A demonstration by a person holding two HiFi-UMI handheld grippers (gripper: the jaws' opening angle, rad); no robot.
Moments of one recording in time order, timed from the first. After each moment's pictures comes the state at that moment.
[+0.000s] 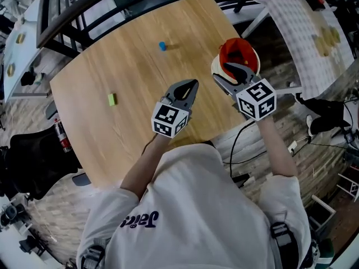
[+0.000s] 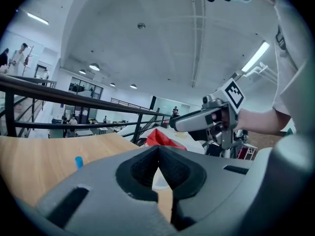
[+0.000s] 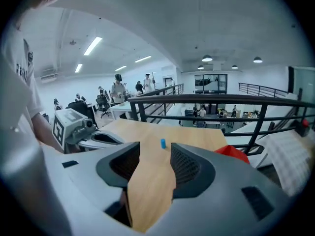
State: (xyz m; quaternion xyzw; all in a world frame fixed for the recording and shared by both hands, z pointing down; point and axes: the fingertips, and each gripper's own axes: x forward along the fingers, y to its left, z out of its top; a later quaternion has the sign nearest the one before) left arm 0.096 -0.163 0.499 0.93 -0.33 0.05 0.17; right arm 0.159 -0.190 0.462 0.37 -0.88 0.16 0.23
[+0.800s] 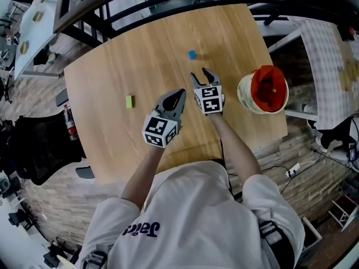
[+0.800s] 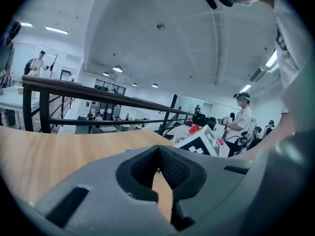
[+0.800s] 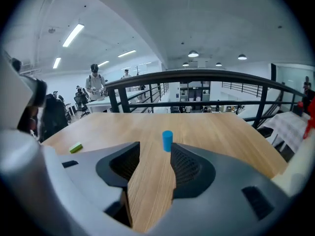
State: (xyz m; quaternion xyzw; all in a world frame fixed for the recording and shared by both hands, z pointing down) left arm -0.043 -0.217 0.546 0.87 -0.44 0.07 0.20; right arm 0.005 -0.305 0.654 0.46 -0.83 0.18 0.24
